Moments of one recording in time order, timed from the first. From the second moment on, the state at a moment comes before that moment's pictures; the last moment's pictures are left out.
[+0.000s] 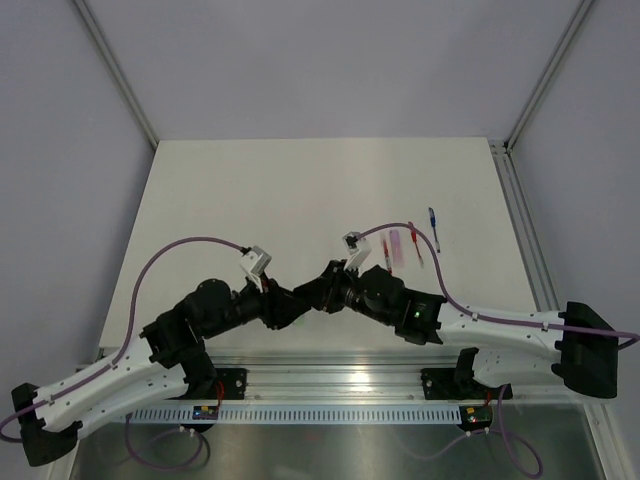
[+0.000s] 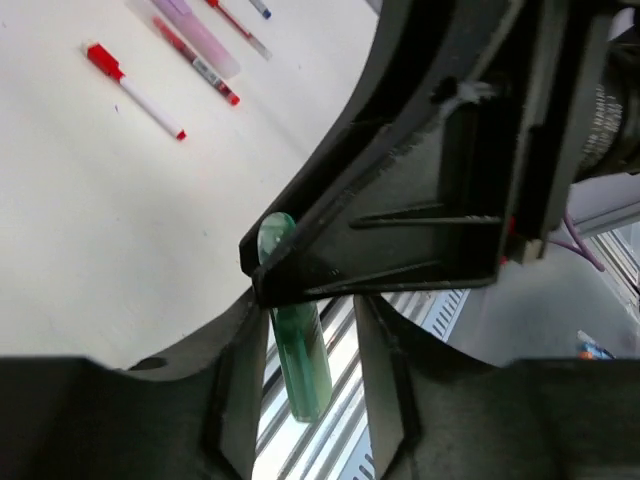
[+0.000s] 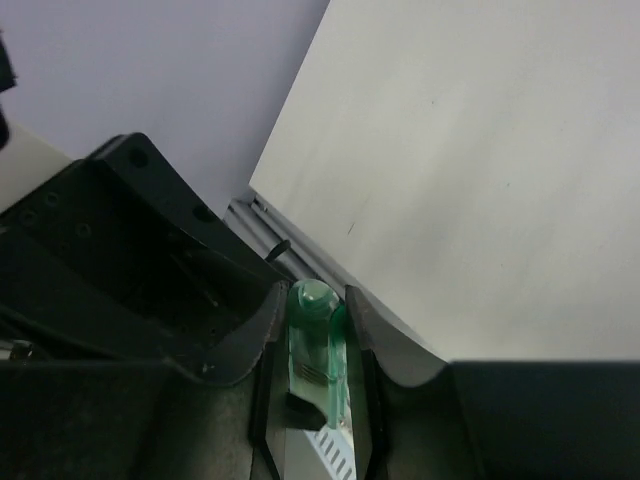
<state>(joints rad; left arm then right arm) -0.98 0.53 0.50 -0.21 0.07 -0.57 1.20 1.18 0.68 0.29 0.20 0.92</state>
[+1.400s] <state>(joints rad) -0.97 0.35 0.71 -0.71 -0.23 -0.47 0.66 1.92 1.18 -0.16 -0.06 0.47</state>
